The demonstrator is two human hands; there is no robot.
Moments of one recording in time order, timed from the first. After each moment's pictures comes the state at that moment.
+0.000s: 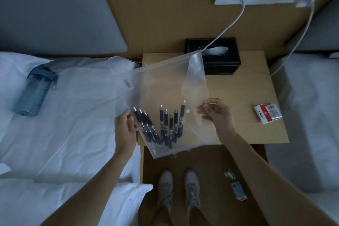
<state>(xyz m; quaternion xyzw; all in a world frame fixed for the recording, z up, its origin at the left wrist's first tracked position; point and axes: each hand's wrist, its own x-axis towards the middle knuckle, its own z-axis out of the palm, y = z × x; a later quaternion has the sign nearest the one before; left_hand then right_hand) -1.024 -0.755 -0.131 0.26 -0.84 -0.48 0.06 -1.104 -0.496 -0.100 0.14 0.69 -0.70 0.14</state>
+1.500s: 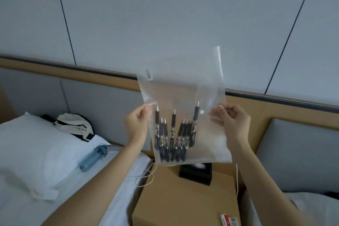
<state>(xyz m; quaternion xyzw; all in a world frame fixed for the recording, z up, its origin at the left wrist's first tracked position) -0.972 -0.638 0.344 0.16 -0.65 -0.60 0.44 -1.041 -0.419 0.381 -0.14 0.65 -0.74 -0.12</state>
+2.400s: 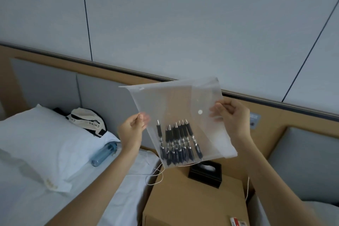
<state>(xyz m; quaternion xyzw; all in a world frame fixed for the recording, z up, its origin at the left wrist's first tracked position) -0.922 -0.721 0.319 0.21 -0.58 -0.66 0.44 -1.014 -0.495 0.402 -0.20 0.73 -0.64 -0.12</state>
